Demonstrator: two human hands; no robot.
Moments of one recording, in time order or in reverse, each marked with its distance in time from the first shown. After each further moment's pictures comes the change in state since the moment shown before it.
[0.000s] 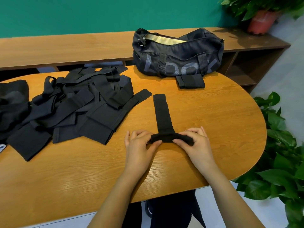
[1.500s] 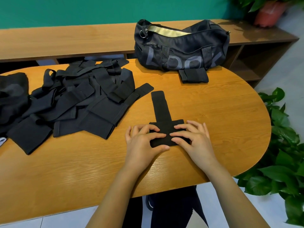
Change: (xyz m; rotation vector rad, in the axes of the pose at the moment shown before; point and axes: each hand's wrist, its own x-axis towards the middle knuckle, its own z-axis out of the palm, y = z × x) left_hand -0.002 -0.005 -0.003 0.119 -0.112 0.085; right_hand -0.001 0.003 0.002 -0.152 -0.157 -0.123
